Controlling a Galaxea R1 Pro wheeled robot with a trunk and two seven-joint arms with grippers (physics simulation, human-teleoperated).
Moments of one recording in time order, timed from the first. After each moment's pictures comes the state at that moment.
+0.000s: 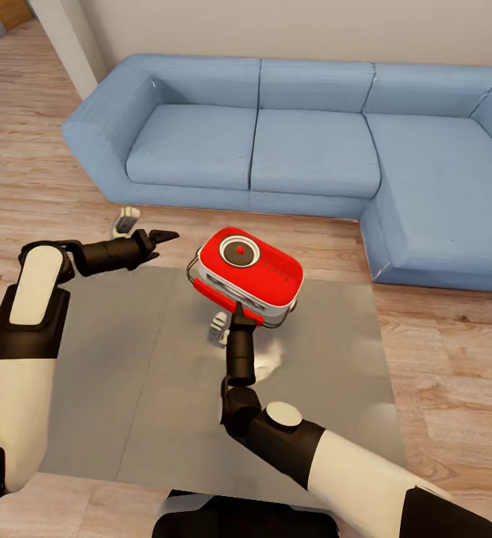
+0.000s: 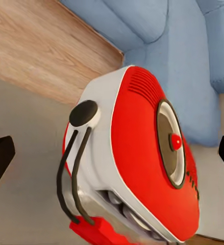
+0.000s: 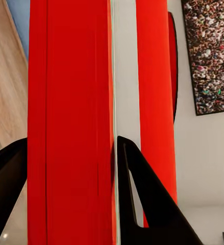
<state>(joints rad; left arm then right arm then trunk) -1.05 0.21 0.00 -1.36 1.21 1.05 0.22 -0.84 0.17 1.10 -0.91 0.57 0.72 -0.77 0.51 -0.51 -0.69</state>
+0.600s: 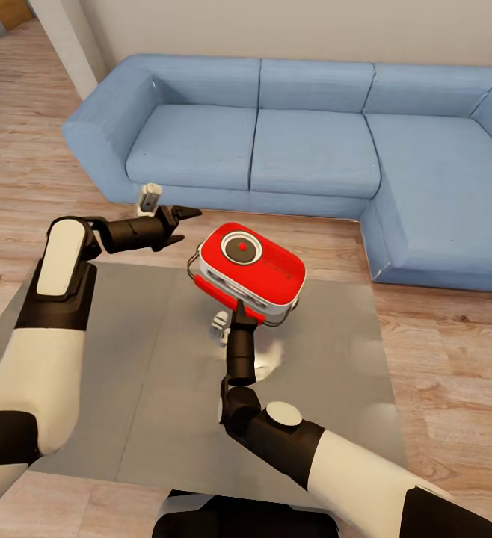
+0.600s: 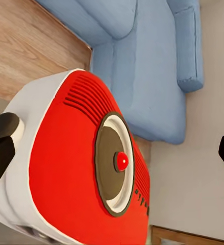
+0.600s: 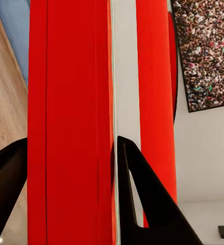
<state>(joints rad) -1.18 0.09 -0.01 -1.26 1.30 1.05 0.31 -0.84 0.17 1.10 -0.91 0.55 0.72 -0.81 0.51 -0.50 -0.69</state>
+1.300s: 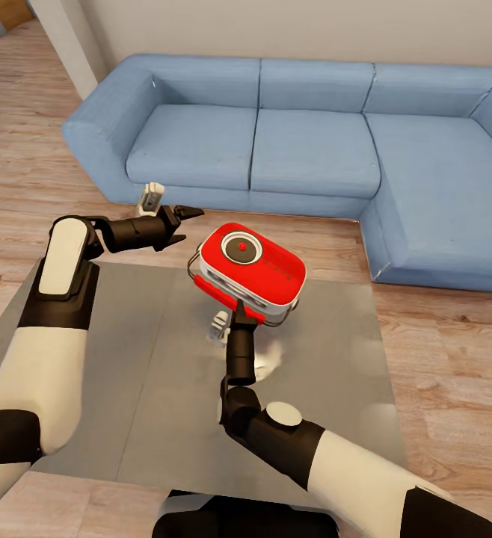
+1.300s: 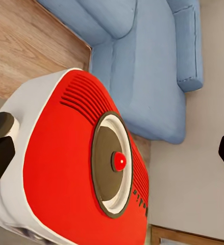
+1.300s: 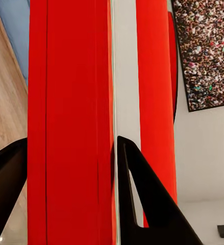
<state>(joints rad) -1.18 0.08 -0.01 -1.26 1.30 1.05 0.32 -0.84 0.17 1.10 -0.92 0.55 0.72 -0.81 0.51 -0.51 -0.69</state>
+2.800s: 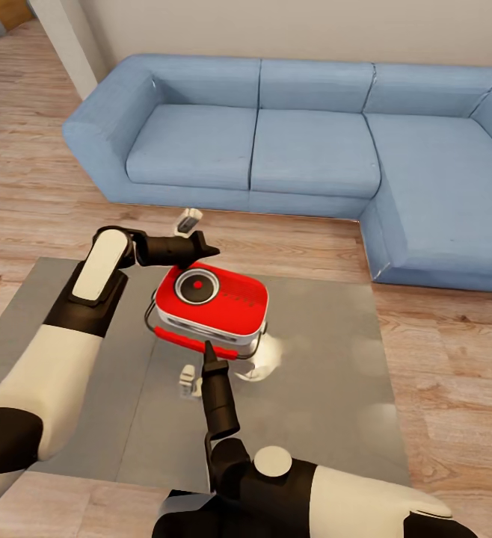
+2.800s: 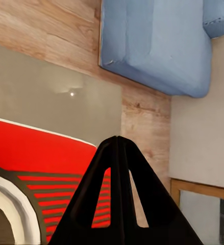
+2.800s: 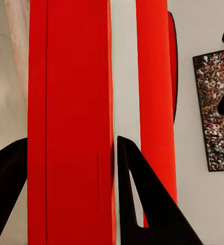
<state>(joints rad) -1.19 0.09 -0.23 -1.18 1.32 1.05 0.32 -0.78 0.17 1.38 -0.90 0.53 0.71 -0.81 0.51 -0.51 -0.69</state>
